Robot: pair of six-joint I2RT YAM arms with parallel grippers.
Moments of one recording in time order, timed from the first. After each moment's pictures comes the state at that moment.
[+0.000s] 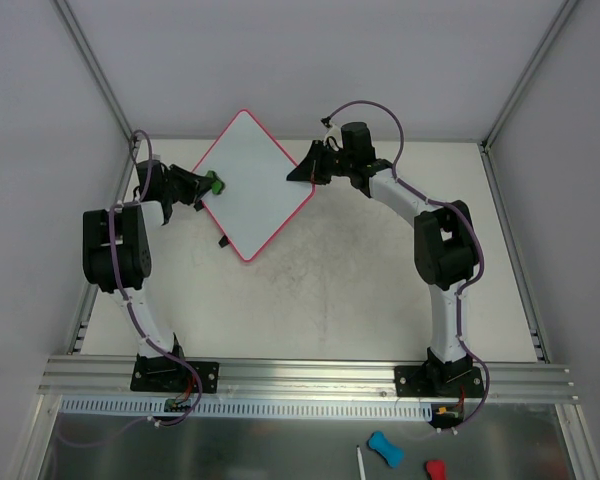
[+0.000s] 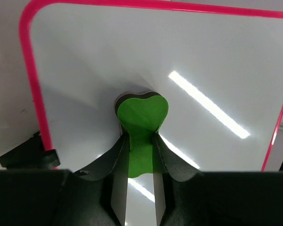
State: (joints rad) left arm 0.15 1.96 1.10 0.34 0.52 -1.04; right arm 0.45 2.12 1.70 -0.04 -0.69 0.66
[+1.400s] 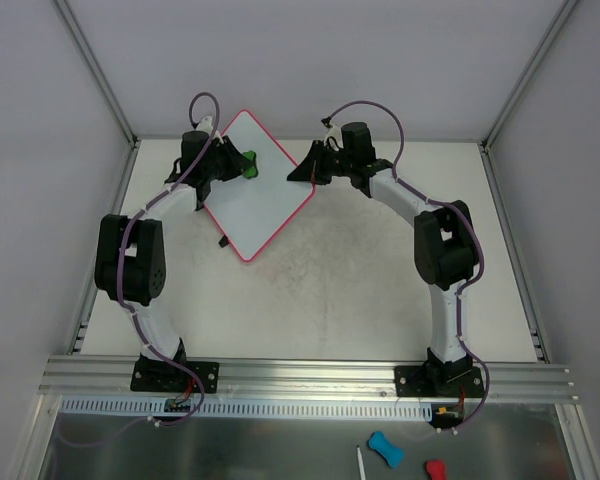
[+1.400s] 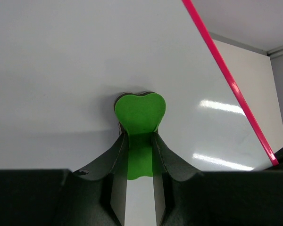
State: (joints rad) left arm -0.14 1.83 1.27 0.15 0.28 -0.55; right arm 0.45 2.12 1.70 -0.04 -0.69 0.66
